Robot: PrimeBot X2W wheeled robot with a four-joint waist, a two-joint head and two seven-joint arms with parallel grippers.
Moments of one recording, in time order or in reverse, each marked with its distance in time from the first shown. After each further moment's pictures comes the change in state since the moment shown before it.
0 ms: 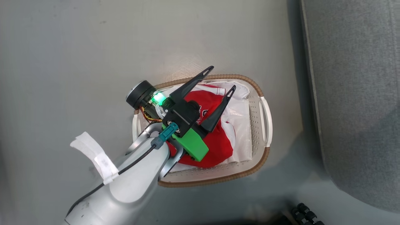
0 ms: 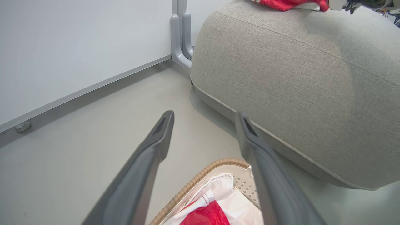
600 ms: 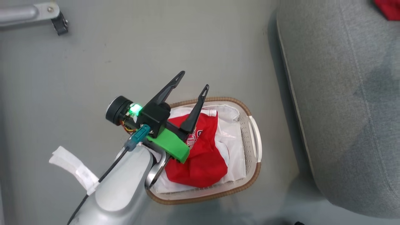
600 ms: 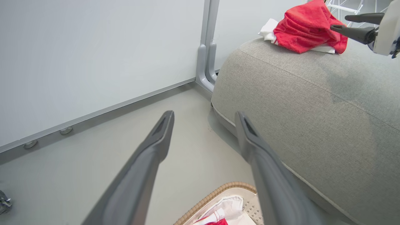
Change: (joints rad) left arm 0.114 -0.009 0.158 -0.002 -0.041 0.000 0.000; right arm 0.175 0.055 0.219 -0.075 0.138 0.000 0.000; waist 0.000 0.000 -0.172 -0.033
